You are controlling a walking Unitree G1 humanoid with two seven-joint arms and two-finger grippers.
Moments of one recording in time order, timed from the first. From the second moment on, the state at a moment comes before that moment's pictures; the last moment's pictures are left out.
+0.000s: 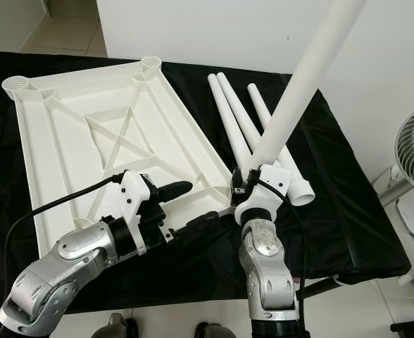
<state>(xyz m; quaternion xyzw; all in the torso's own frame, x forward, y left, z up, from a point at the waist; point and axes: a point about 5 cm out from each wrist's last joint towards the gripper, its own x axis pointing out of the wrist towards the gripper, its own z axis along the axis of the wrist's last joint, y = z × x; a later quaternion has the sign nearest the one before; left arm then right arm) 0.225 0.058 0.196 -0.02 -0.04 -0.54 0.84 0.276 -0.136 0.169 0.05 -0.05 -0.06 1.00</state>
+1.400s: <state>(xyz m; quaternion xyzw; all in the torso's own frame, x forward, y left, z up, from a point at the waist) 0.228 0.062 0.197 -0.01 -0.05 -0.53 0.85 0.297 -0.174 0.169 -0.01 -0.05 0.25 0.97</state>
